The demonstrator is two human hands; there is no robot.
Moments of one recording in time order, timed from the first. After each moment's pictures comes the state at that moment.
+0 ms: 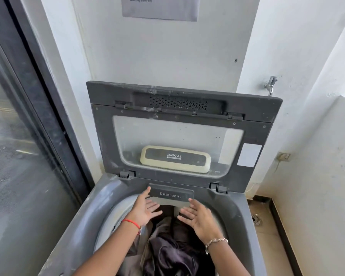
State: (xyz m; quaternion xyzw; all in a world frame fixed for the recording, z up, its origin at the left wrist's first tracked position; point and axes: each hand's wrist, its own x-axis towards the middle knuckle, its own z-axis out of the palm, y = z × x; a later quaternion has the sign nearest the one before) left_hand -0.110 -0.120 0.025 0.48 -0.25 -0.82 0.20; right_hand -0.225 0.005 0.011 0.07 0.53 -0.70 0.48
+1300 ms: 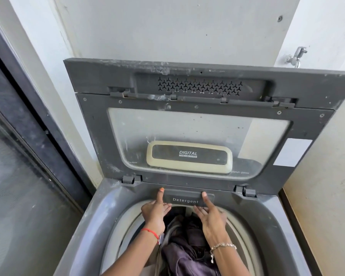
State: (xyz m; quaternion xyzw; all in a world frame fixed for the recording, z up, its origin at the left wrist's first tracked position) left_hand -0.145 -0.164 -0.045 0.56 -0.28 -0.71 0.34; right_hand -0.235 -0.059 -0.039 0.18 0.46 -0.81 0.33
